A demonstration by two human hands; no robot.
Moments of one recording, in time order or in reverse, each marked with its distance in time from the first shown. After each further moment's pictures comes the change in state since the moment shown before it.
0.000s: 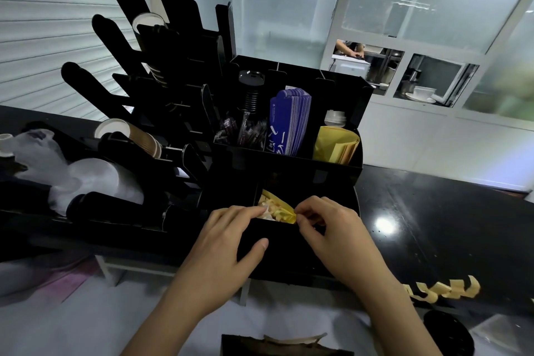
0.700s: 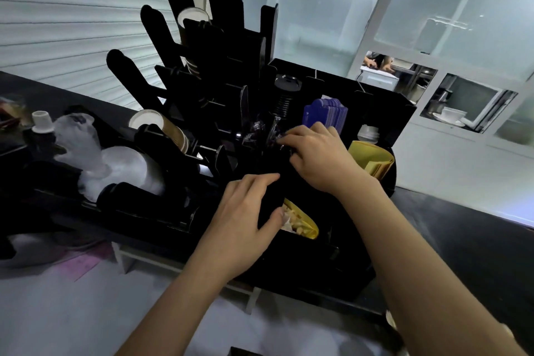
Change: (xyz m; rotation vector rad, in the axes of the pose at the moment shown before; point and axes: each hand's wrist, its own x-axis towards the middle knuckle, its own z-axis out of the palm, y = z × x) left_hand 0.039 -0.005 -0.018 -0.051 0.167 -0.064; right_hand 0.161 -0.049 0.008 -0.635 -0.145 -0.352
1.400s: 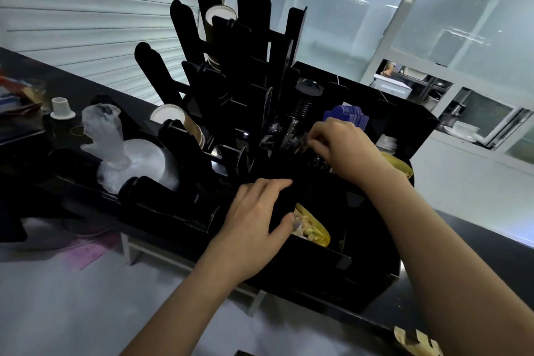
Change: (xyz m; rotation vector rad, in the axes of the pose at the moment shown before) left_hand -0.001 -0.010 -0.001 -0.023 0.016 -0.010; right_hand 0.022 0.019 -0.010 0.167 0.052 0.002
